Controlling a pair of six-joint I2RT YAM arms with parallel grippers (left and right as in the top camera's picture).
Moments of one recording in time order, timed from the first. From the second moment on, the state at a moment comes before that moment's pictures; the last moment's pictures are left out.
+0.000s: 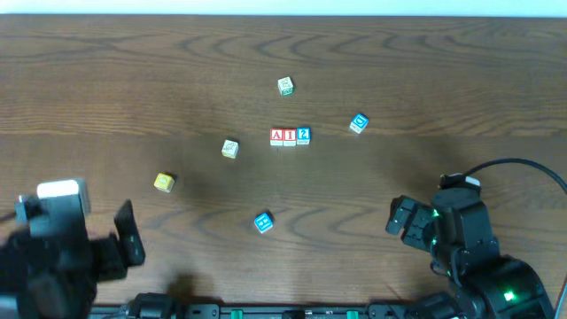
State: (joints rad) left arm -0.09 0.67 1.44 -1.39 -0.20 -0.09; right arm 0.35 0.69 0.83 -1.09 0.19 0.65
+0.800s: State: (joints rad) left arm 0.09 0.06 0.34 -0.69 -0.08 -0.09; right arm 0.35 0.69 0.83 -1.09 0.19 0.65
